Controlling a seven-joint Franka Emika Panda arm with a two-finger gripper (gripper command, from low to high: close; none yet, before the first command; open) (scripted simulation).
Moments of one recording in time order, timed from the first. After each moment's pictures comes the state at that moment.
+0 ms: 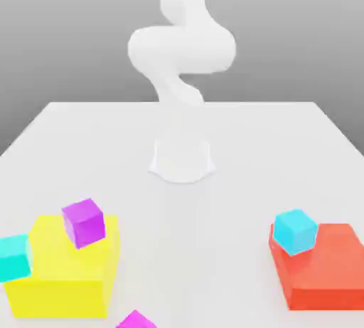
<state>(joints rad) -0.02 -0.71 0.01 -2.30 -0.06 2.32 0.76</state>
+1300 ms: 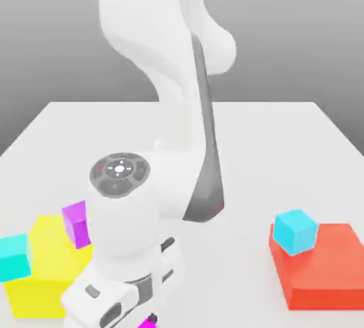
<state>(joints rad) -0.21 0.51 0.07 -2.25 -0.09 2.76 -0.16</state>
